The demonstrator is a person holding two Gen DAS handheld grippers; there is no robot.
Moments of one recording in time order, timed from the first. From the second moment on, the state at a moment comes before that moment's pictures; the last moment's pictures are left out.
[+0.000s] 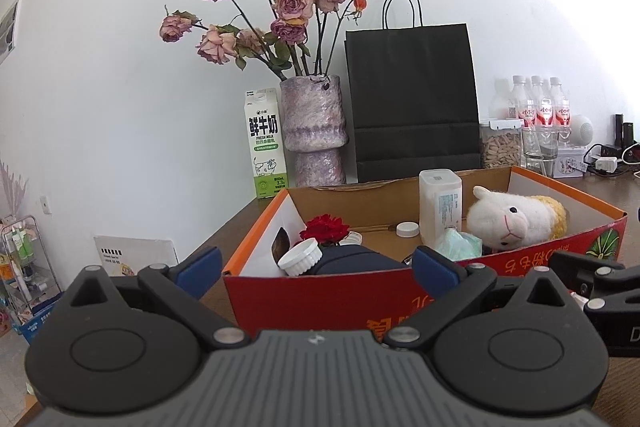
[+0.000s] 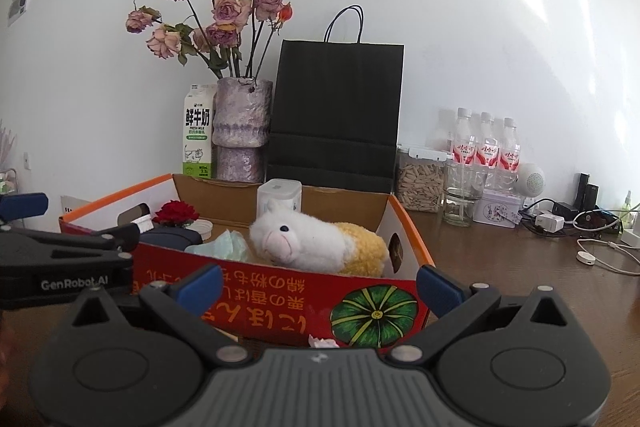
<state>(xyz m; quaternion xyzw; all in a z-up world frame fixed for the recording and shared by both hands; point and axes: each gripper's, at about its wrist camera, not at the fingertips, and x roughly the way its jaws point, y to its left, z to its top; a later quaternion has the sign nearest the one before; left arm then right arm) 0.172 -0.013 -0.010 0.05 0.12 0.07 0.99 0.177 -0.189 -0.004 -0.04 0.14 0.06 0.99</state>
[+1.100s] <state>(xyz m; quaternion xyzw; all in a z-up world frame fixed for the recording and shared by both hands) 0.186 0.016 -0.034 0.00 0.31 0.07 0.95 0.198 -0.199 -0.034 -0.02 0.33 0.06 0.94</state>
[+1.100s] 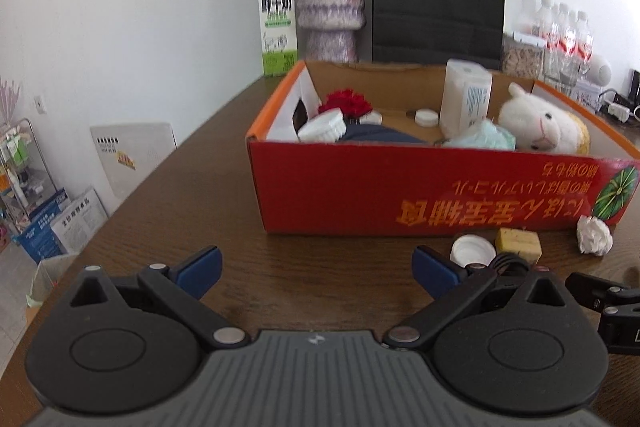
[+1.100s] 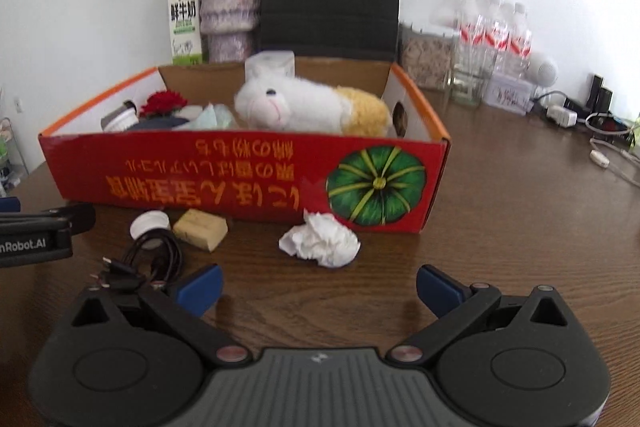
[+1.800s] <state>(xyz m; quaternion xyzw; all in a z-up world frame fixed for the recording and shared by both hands) 0.186 0.026 -0.039 -0.02 0.34 0.03 0.94 0.199 -0.199 -0.035 -0.02 0.34 0.08 0.94</state>
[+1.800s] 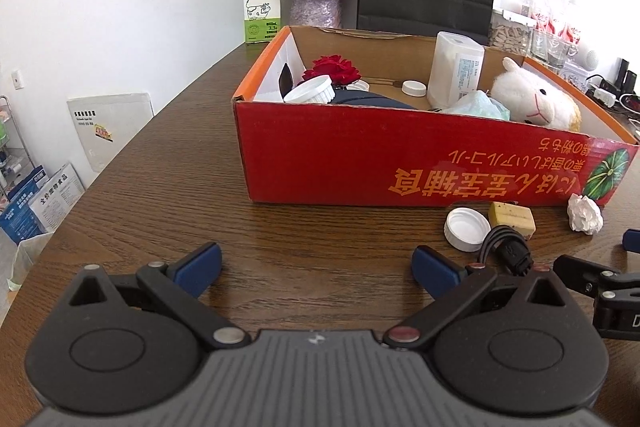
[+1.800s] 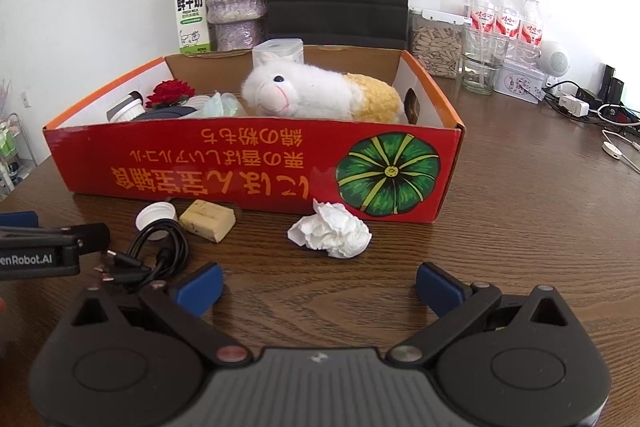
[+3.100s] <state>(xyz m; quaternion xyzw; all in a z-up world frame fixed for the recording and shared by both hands) 0.177 -0.048 -0.031 -0.01 0.32 -0.03 0.95 0.208 -0.251 -0.036 -0.01 0.34 0.06 0.94</state>
